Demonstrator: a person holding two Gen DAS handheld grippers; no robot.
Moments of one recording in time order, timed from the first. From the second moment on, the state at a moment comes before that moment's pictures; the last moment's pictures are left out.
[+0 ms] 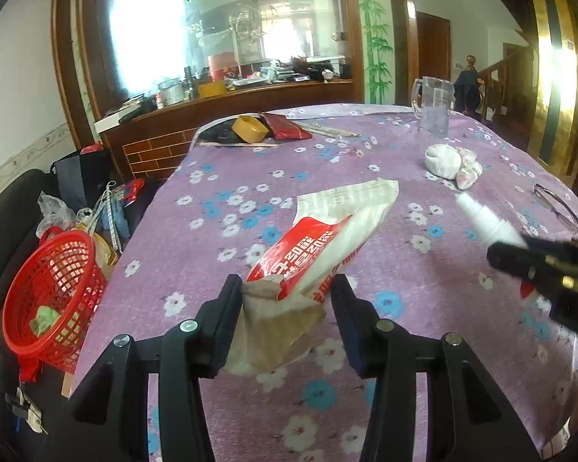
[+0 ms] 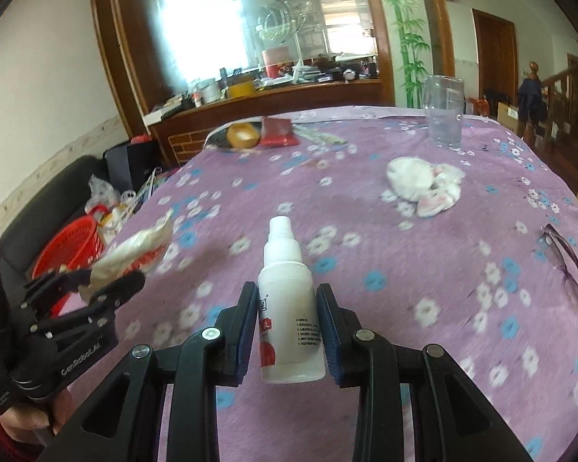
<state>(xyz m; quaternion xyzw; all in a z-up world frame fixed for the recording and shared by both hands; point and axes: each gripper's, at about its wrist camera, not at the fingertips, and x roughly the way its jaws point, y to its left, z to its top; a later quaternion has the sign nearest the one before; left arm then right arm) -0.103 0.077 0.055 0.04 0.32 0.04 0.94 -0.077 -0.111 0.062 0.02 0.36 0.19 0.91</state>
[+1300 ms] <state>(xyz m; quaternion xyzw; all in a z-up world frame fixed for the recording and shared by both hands) -0.105 0.098 0.035 0.04 0.32 0.06 0.94 -0.079 -0.066 0.052 0.01 0.39 0.20 0.90</state>
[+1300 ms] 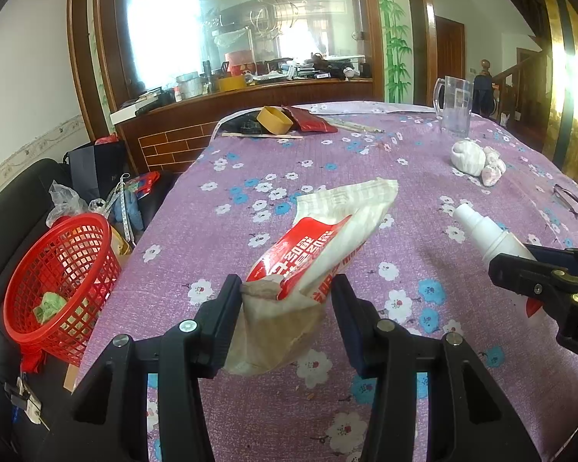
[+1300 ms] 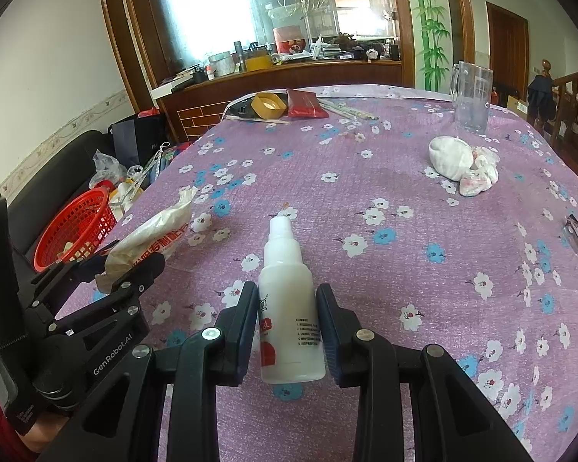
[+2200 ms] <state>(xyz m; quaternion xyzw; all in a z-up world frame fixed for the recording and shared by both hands) -0.148 0.299 0.083 -0.11 0.28 0.22 0.93 -0.049 0.096 0.102 -0.01 0.40 0.36 0.84</state>
